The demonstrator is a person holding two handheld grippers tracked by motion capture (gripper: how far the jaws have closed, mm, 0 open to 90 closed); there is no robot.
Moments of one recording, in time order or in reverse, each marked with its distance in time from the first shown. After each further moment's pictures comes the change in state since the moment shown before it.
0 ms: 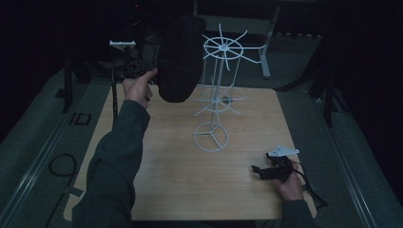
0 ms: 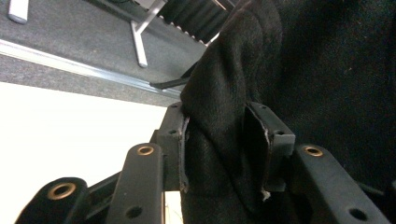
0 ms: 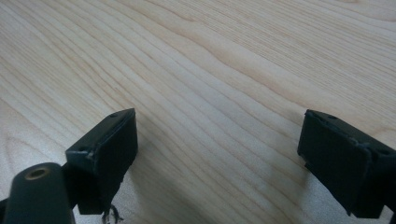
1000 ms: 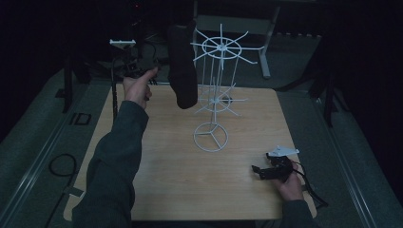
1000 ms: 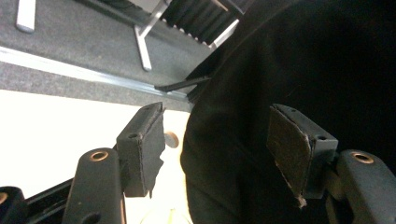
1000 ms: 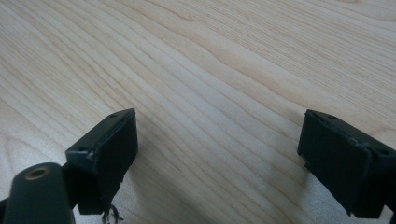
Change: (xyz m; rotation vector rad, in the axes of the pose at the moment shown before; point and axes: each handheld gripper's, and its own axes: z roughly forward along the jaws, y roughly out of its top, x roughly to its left) left arm -0.003 0.002 -0.002 -0.014 0.010 0.040; right arm 0.000 0.000 0.000 0.000 -0.001 -0.001
